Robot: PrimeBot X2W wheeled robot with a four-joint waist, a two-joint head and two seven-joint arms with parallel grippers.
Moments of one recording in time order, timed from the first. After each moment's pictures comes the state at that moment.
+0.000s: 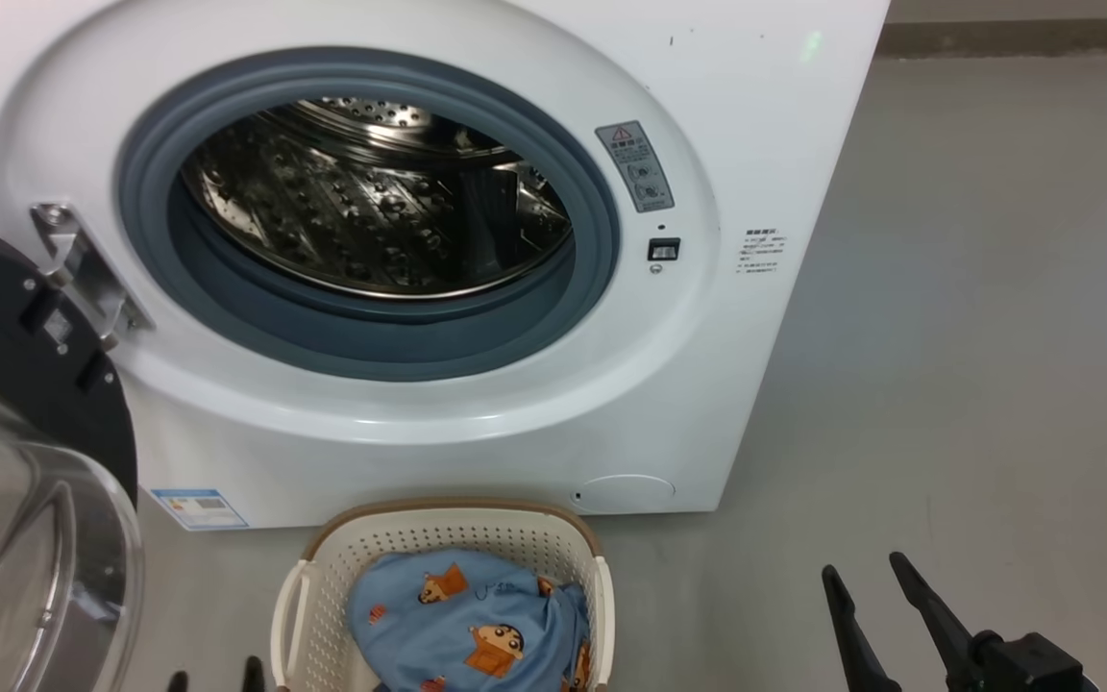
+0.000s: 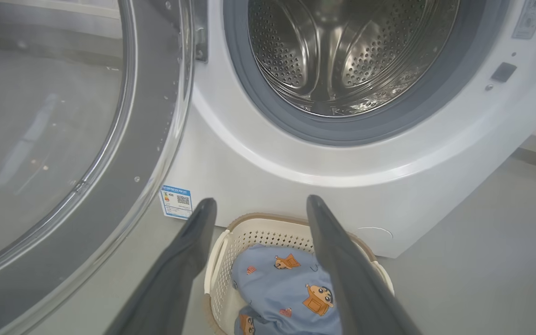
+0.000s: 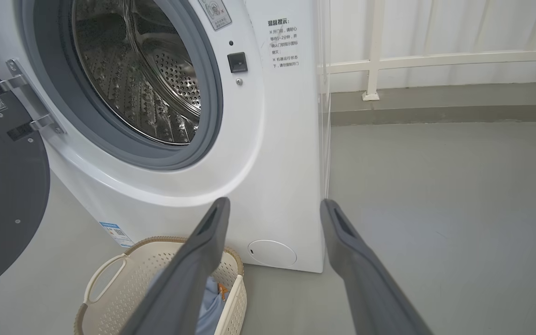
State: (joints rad) left arm 0.25 0.04 0.01 0.08 -0.32 -0.08 -0.26; right arm 0.13 -0.06 0.05 0.08 0.19 0.13 -0.25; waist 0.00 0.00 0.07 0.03
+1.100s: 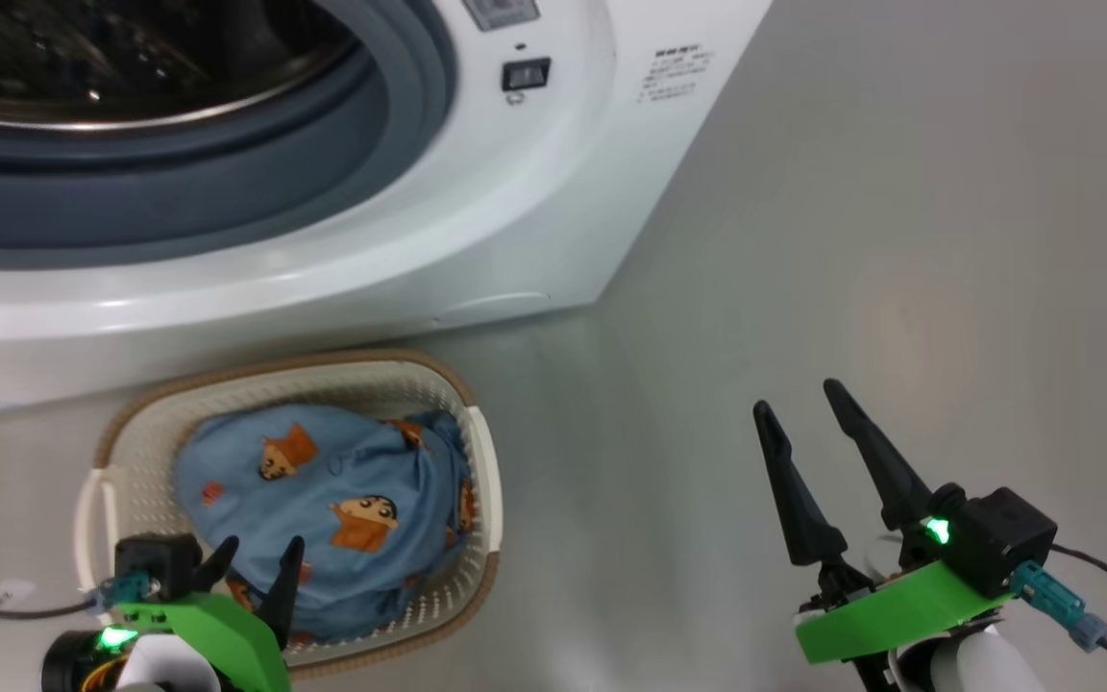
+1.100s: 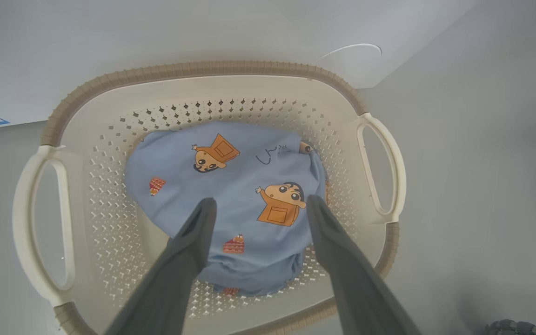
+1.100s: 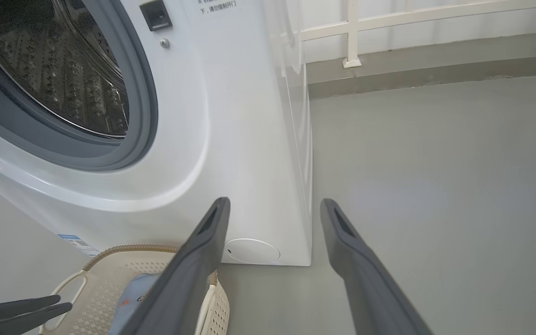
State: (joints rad) left arm -0.28 0.27 -0.39 0.57 -0.56 -0.13 -0.10; right arm -0.11 -0.05 0.16 0.02 0.25 0.13 -0.25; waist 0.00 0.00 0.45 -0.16
